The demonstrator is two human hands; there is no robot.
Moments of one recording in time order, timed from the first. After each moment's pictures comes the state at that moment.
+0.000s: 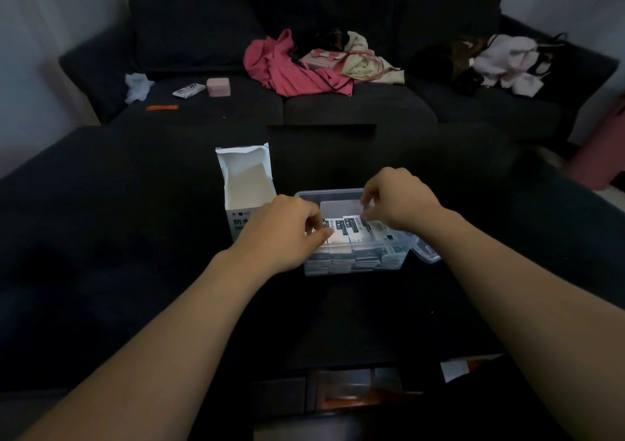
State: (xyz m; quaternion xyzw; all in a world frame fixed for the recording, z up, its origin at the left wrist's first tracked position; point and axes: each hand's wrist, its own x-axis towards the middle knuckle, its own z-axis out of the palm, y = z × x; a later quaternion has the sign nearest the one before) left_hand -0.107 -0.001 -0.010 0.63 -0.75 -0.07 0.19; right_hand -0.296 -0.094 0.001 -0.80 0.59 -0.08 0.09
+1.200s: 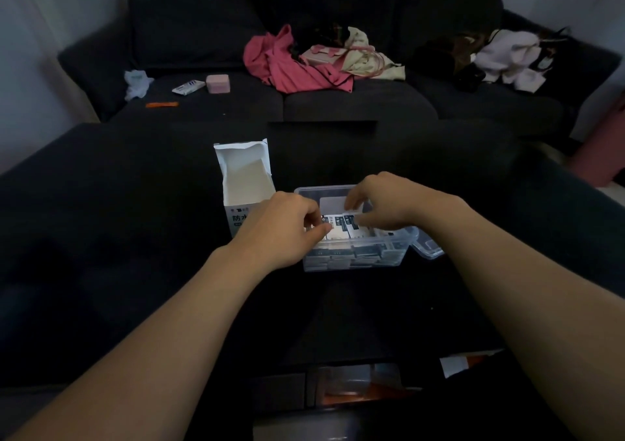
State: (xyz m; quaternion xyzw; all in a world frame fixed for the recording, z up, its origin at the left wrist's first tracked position) left_hand -0.107 -0.001 -0.012 0.63 -0.75 -0.07 0.19; right_hand -0.292 -0.098 0.004 -0.86 0.50 0.05 0.12
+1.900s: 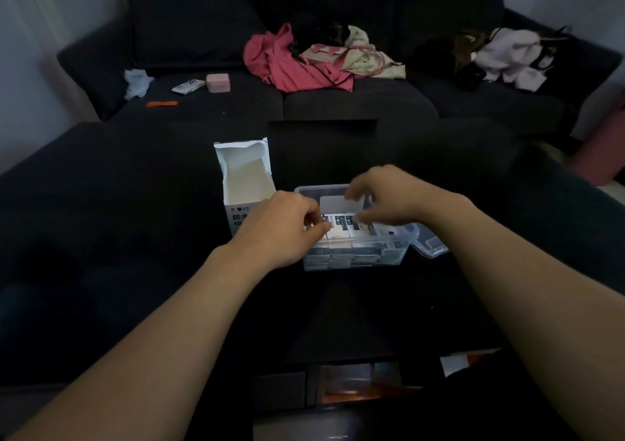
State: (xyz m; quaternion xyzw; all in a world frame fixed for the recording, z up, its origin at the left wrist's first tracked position) left_hand -0.107 0.000 -0.011 0.63 -0.75 -0.07 0.18; right_hand -0.298 -0.099 0.007 -0.86 0.50 -0.01 0.12
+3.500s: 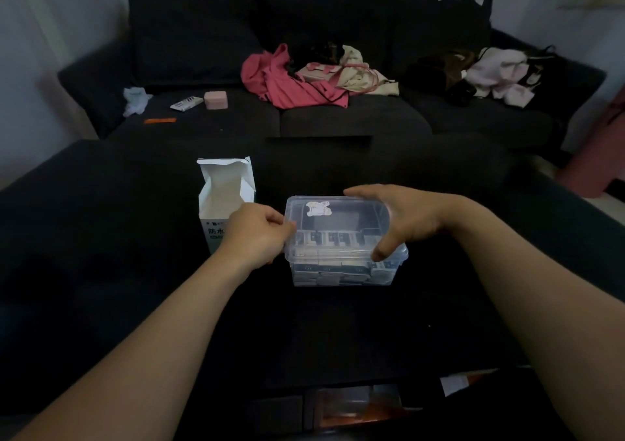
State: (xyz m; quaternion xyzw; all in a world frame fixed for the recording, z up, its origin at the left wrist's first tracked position) left_hand -0.093 -0.003 -0.001 0.72 -0.53 -0.30 0.34; right_hand -0.328 -0.096 0.026 -0.84 0.46 0.01 0.28
